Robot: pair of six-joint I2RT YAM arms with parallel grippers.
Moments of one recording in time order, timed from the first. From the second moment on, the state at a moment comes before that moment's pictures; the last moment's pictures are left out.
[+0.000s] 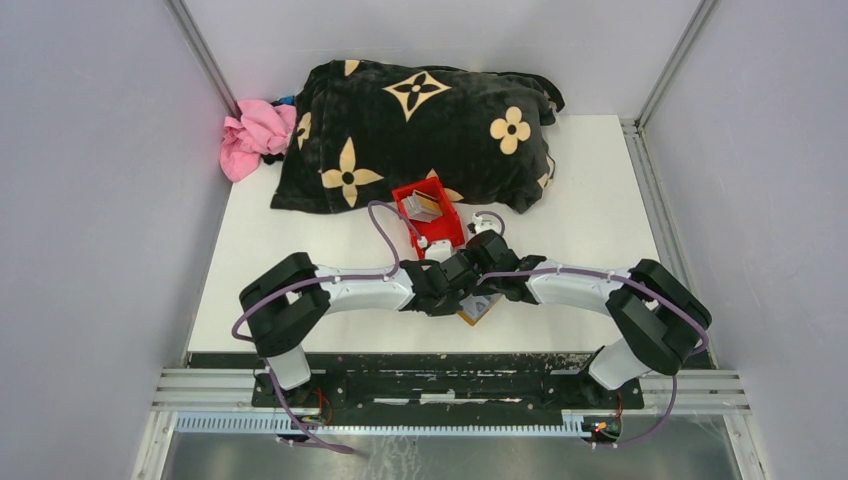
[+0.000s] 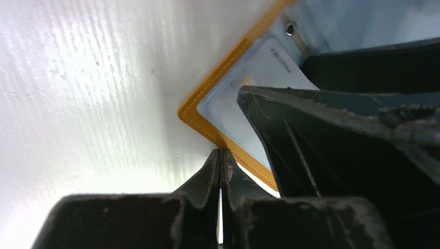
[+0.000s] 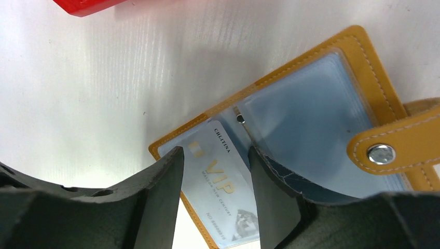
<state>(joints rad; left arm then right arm) -1.08 1.74 0.99 -0.39 -0.25 -1.07 0.80 1.53 0.71 -0.08 0.10 0.63</state>
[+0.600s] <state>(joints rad) -1.01 1.73 1.00 -0.46 -0.40 -1.08 0.80 1.53 0.75 -0.21 0.13 0.63</state>
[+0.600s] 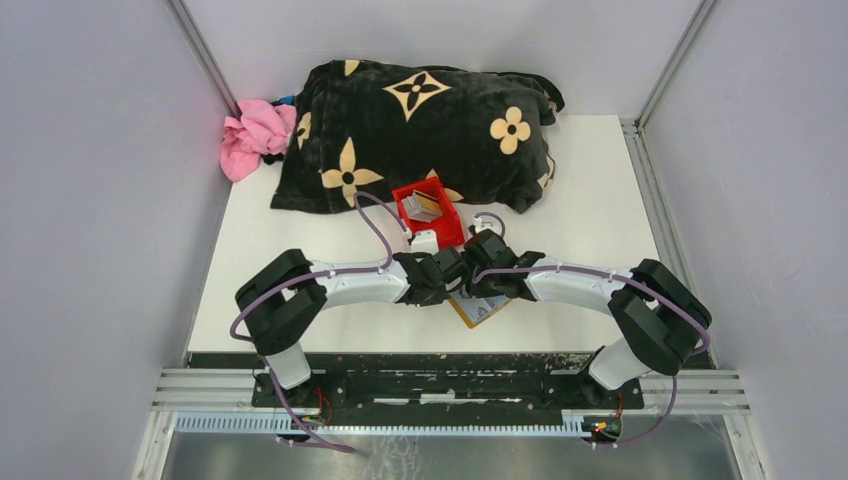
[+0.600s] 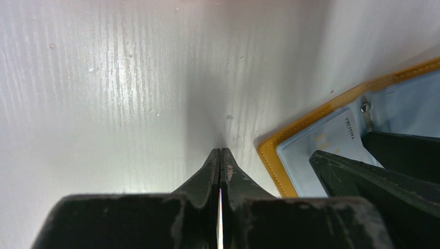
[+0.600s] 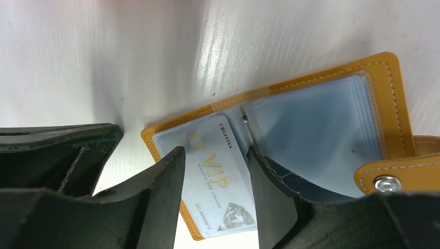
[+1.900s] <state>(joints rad) -0.61 1.43 0.92 -0.54 -0.38 -1.06 0.79 1.76 1.44 -0.49 0.15 0.32</state>
